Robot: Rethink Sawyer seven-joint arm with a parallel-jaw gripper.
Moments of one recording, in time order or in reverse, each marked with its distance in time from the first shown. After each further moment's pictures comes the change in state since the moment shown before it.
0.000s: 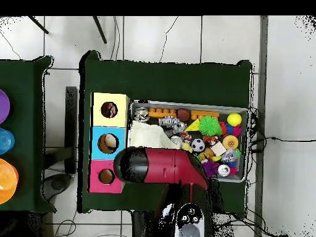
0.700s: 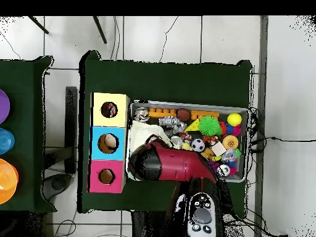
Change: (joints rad) arm -0.060 0.110 -0.011 0.000 -0.014 -0.374 0.000
